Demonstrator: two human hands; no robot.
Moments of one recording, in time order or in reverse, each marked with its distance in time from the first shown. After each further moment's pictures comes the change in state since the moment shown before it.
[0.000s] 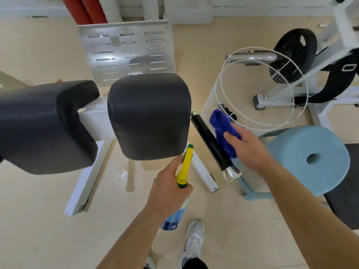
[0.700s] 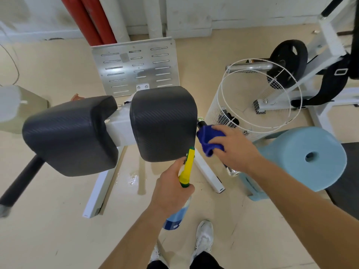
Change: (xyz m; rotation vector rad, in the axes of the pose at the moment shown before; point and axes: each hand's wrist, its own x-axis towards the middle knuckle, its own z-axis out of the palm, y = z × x) left_hand -0.028 0.027 -0.041 0.111 -0.004 0.002; right_hand -0.018 -0.036 0.015 -0.746 -0.090 -0.317
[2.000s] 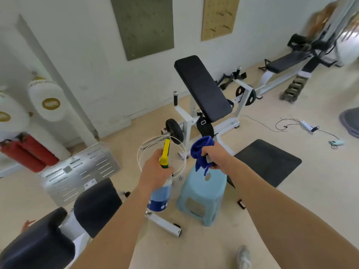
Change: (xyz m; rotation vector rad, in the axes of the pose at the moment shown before) left_hand -0.112 0.409 -0.002 0.113 -0.102 0.461; right_hand -0.314 0.063 -0.309 1.306 0.463 0.824
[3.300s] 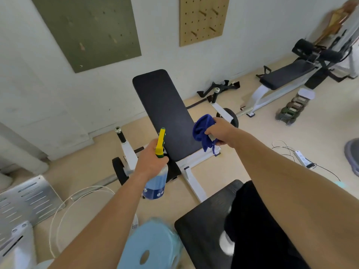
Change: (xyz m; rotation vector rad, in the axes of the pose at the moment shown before) left_hand 0.484 0.281 0.304 0.030 0.030 -0.045; right_hand 0.435 -0.258 -0.451 -0.363 -0.020 -0.154
